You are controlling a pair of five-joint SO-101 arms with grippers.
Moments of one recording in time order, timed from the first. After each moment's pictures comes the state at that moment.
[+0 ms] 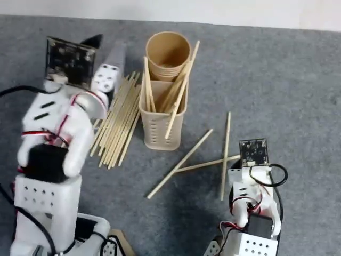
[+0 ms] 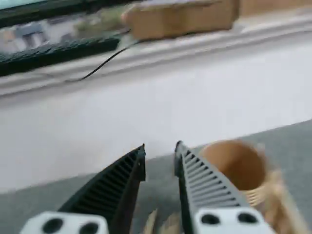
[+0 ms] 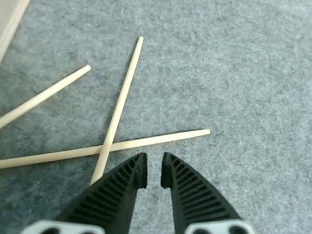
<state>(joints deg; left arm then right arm) 4.3 -46.3 19.6 43.2 -3.9 5.5 -104.6 96.0 55.7 21.2</state>
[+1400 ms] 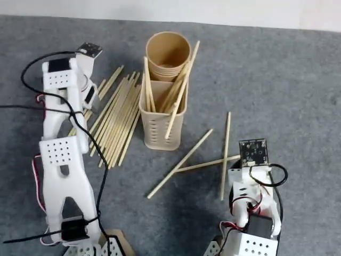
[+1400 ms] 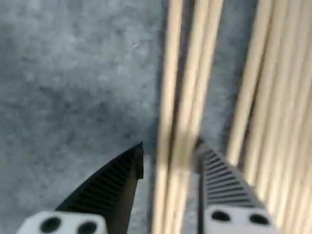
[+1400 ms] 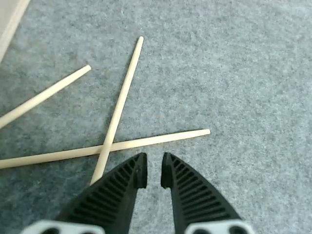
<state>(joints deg) -16.9 66.3 -62.6 90.3 -24.7 5.5 -104.6 96.0 55.7 21.2</state>
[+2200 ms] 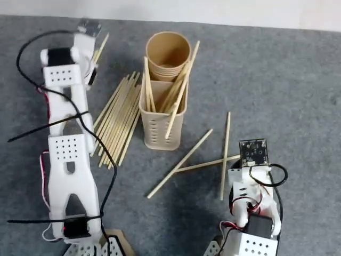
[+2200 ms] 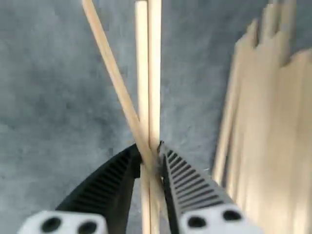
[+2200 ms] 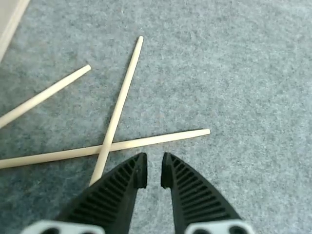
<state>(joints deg) -13.1 65.0 -88.8 100.5 -19.5 5.5 -104.6 96.0 55.7 21.2</state>
